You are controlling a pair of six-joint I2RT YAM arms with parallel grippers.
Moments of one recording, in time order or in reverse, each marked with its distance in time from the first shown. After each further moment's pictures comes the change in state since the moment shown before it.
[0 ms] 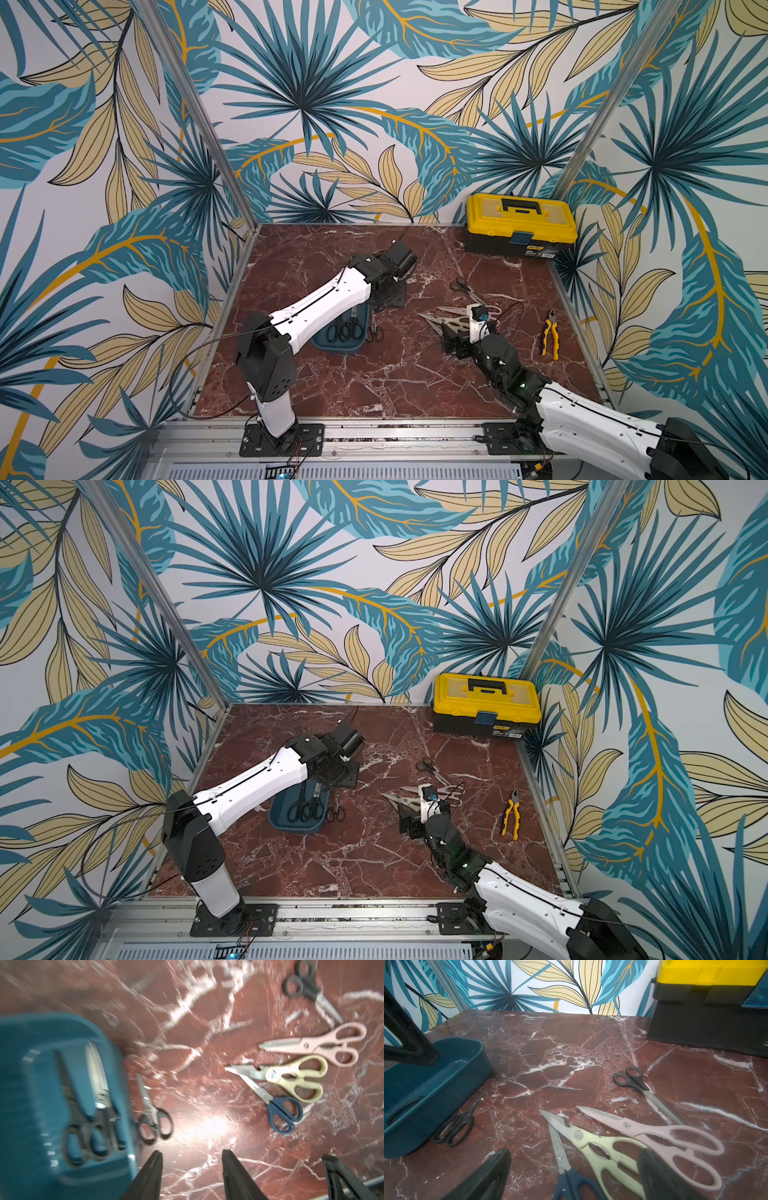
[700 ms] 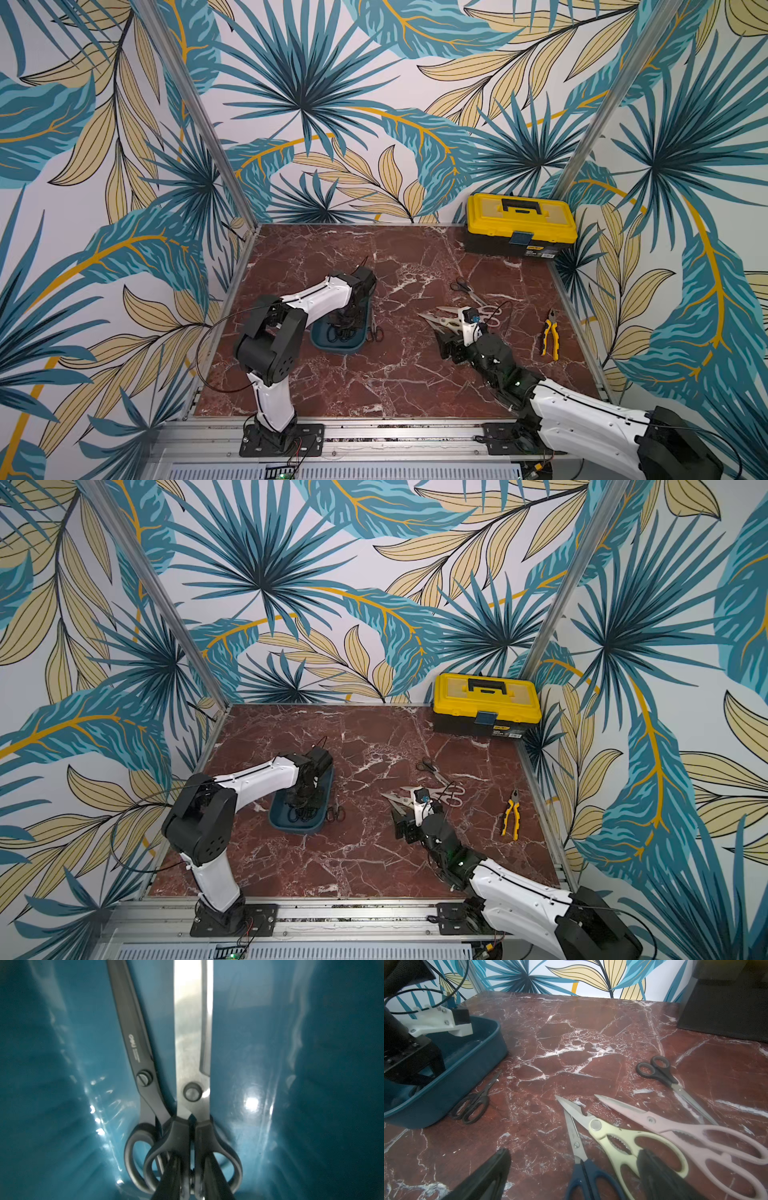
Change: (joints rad) left arm 0.274 0.011 -0.369 0.082 -0.090 0.188; right arm 0.000 0.067 -0.006 0.043 -0.113 -0.013
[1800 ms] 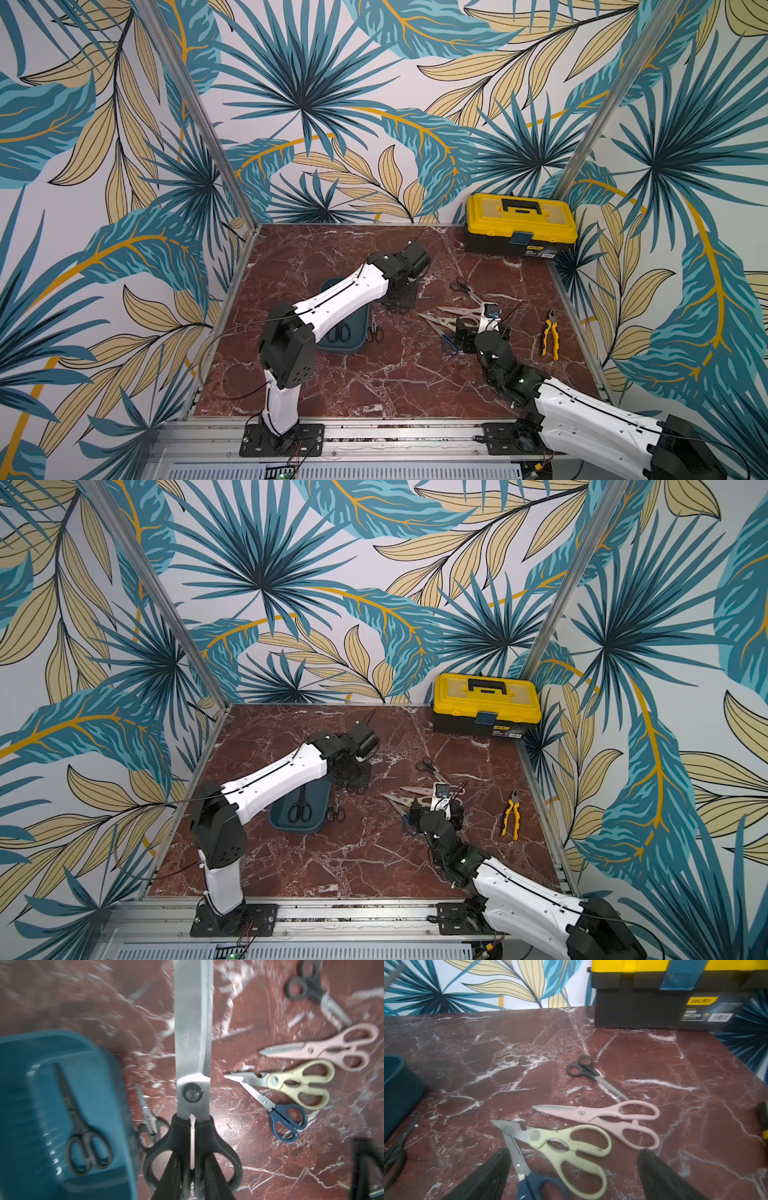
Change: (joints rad) left arm -0.231 -0.026 0.448 -0.150 0.022 -0.138; right arm 0.000 -0.055 0.060 -0.195 0.325 0.145
